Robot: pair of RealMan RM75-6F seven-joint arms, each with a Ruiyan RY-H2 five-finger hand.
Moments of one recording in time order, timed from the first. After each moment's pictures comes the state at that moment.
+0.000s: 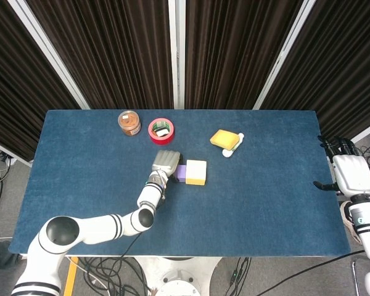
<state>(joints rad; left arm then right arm) -1.28 -1.90 -0.32 -1.06 0.21 0.78 0.71 0.41 -0.91 0.17 -1.71 -1.18 1.11 -0.05</state>
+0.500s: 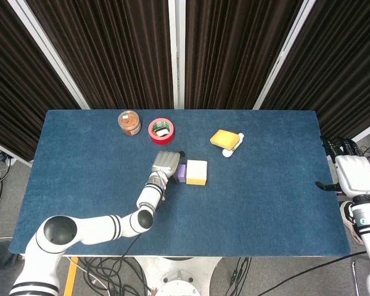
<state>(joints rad) -1.27 -1.88 -0.31 -1.11 0.21 0.80 0.73 0.40 -0.90 0.17 -1.71 -1.19 1.11 -0.04</state>
